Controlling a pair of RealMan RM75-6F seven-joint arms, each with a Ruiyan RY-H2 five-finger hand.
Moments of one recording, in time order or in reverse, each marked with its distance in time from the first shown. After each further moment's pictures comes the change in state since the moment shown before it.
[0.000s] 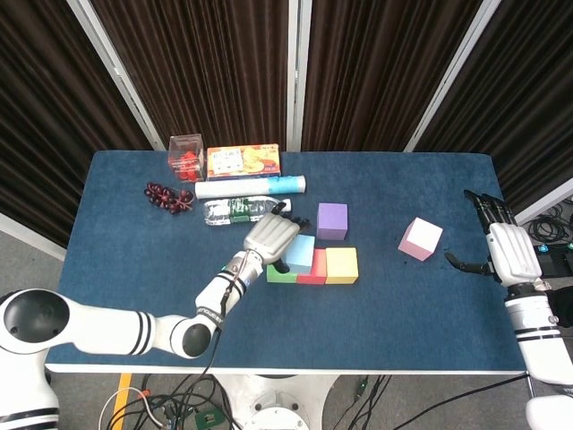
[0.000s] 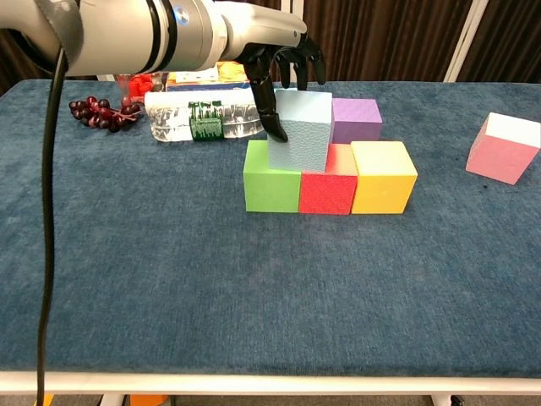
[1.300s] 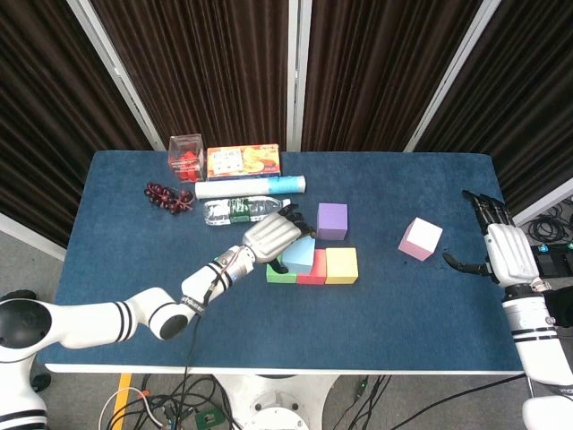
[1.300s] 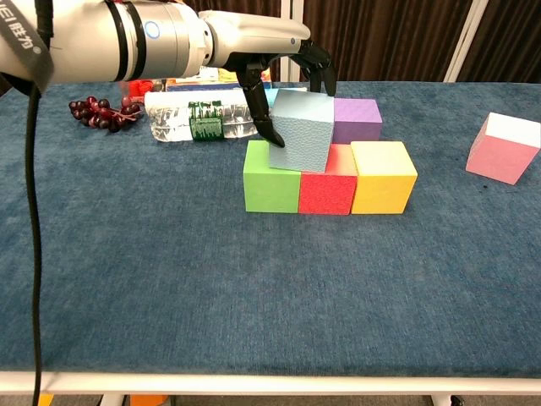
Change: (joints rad) left arm 0.131 -0.005 0.007 0.215 0.600 -0.233 -0.416; right arm -0.004 -0.014 0.006 -0.004 0.002 0.007 -0.009
